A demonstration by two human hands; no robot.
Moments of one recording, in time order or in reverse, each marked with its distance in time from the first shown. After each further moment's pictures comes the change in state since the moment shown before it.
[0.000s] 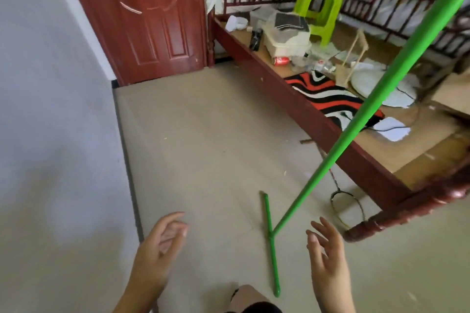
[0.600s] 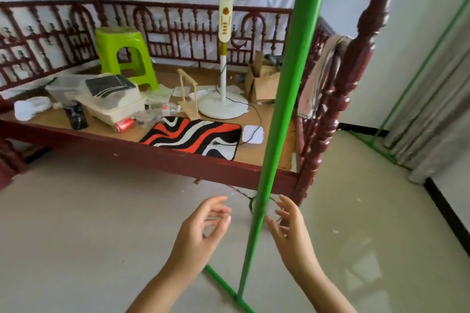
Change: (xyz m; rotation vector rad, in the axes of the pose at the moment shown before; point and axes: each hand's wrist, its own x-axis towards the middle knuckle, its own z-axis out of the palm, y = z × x) left_hand 0.249 0.134 0.185 -0.075 -0.990 0.537; right_hand 0.157 -0.055 0.016 -0.166 0.576 0.117
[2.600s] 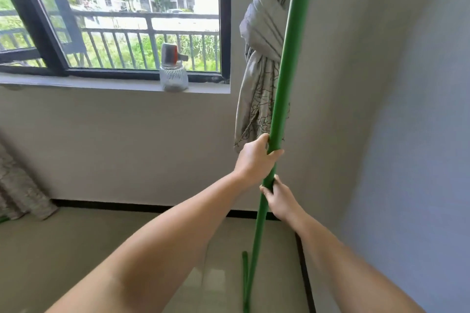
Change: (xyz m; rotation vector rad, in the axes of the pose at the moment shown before) left_hand -0.200 0.359 0.826 -0.096 -1.537 0.741; right_hand -0.310 0.220 -0.654 -0.152 1.314 0.880
